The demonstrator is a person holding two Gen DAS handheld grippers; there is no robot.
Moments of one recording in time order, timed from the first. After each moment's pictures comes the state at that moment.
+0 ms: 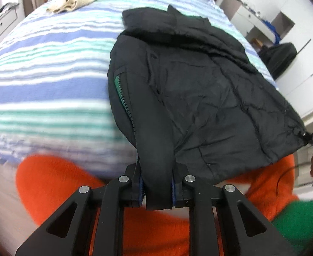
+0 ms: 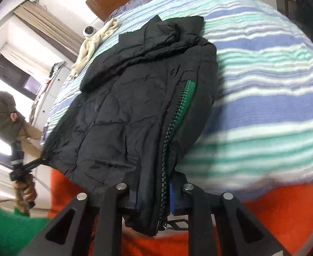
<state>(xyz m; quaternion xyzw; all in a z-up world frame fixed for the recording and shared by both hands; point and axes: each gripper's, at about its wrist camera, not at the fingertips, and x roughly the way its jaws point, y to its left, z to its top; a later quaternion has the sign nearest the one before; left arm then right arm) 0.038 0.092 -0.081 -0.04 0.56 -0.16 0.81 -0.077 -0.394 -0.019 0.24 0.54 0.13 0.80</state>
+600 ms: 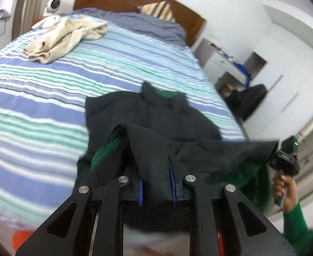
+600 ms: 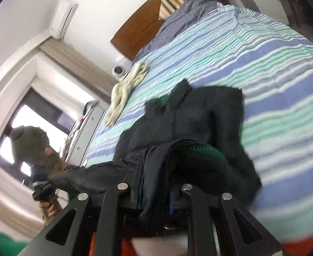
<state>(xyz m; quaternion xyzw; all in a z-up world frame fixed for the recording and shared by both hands) 0.193 0.079 -0.014 -0.14 0.42 -0.23 0.87 0.058 -0.433 0.012 0.33 0.38 0.16 0.85</state>
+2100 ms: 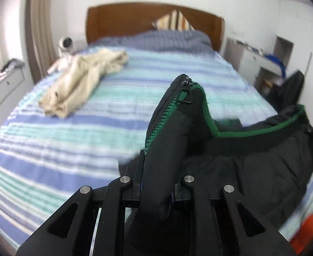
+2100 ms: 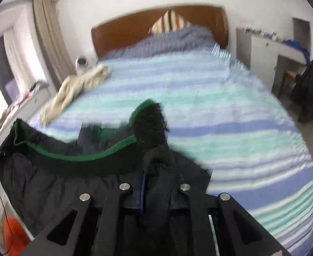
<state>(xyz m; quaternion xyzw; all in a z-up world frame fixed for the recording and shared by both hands) 0.270 0.055 0.001 0.00 0.34 -0.11 0.93 0.189 -0.415 0.042 0.08 0.34 0.00 0.94</state>
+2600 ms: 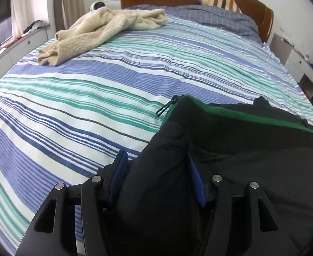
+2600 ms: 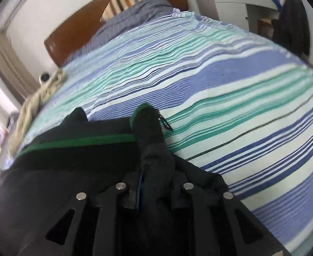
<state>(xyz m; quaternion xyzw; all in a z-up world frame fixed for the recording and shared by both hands) 0.376 0.045 -0.155 -0.05 0.42 0.00 0.90 0.271 -0.462 -0.133 0.23 0.40 -0.06 0.88</state>
